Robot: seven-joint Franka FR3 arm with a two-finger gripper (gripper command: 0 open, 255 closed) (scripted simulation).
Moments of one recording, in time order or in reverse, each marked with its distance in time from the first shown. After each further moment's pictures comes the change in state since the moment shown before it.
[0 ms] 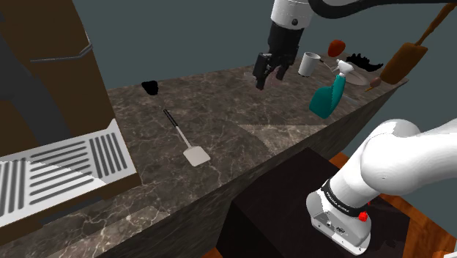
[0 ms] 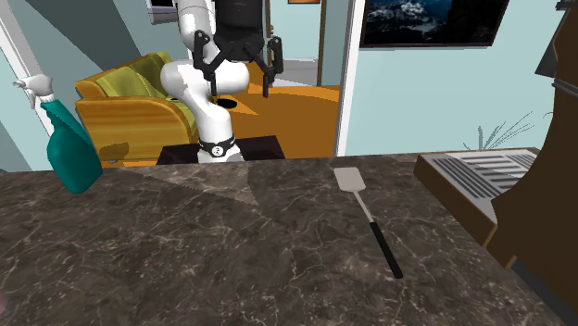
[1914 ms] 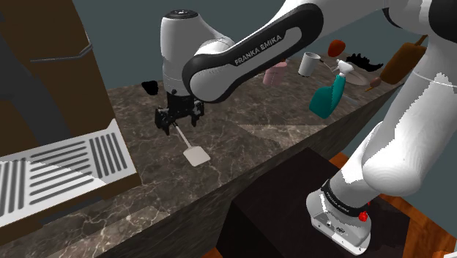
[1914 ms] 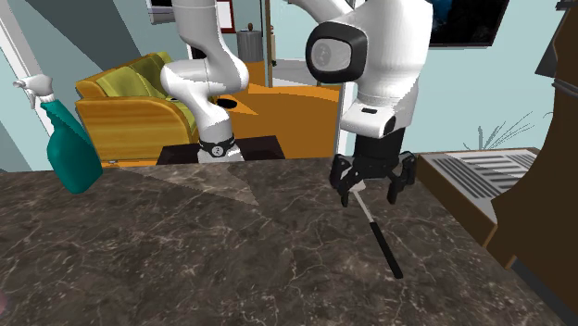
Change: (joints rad) arm 0.050 0.826 0.276 0.305 -0.173 0.528 0.584
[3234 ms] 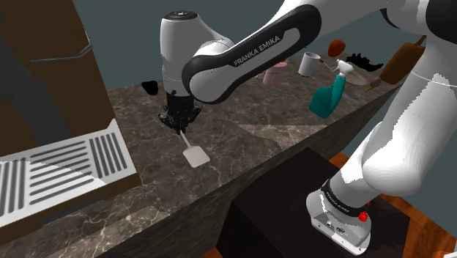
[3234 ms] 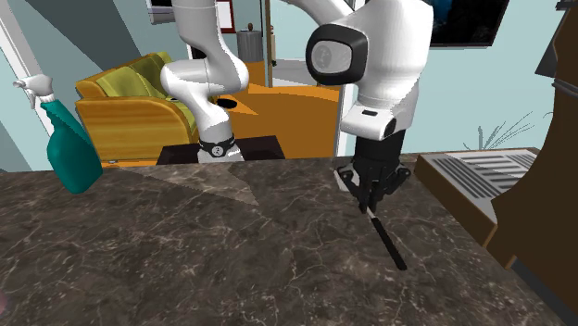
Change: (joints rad) arm 0.001 0.008 -0.002 0.004 -0.005 0.004 0.002
